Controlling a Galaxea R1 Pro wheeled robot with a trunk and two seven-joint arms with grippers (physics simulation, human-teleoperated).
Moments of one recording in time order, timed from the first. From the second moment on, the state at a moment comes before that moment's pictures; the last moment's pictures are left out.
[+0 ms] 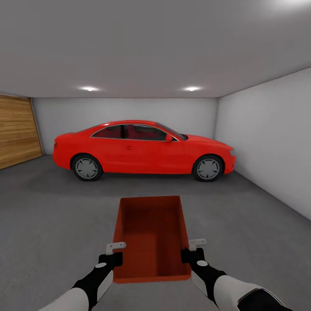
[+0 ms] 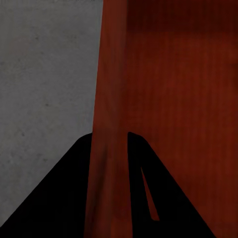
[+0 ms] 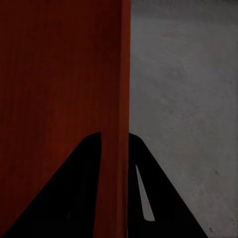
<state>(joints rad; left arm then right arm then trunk) -0.61 -0.09 -0.04 -0.26 0.10 -0.04 0.16 -0.74 0.13 0.34 -0.02 -0.24 -0.21 -0.14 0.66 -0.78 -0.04</state>
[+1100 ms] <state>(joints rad) -0.61 -0.09 -0.04 -0.26 0.10 -0.04 0.16 -0.74 0.13 0.34 -0.02 -0.24 -0.21 -0.14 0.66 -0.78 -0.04</state>
